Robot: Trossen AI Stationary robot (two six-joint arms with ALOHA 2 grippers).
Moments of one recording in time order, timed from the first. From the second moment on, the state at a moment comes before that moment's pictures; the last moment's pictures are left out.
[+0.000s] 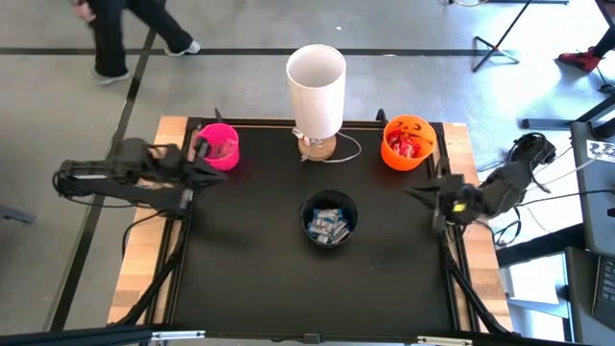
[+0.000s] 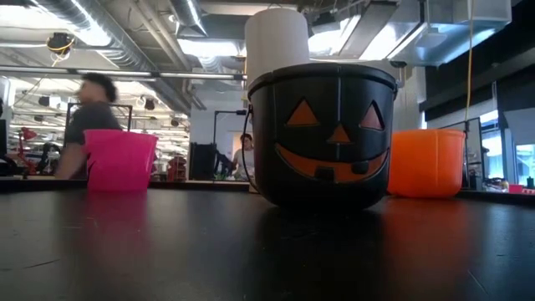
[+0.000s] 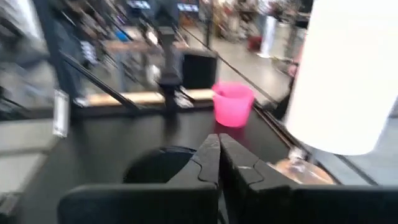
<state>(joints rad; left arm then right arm) -0.03 0.50 0.72 -0.07 0.07 -0.05 0.71 0.61 0.82 -0.42 0.89 0.16</state>
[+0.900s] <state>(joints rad) -0.03 0.35 0.01 0.62 0.01 -0.14 0.47 0.17 0.09 0.42 0.29 -0.22</state>
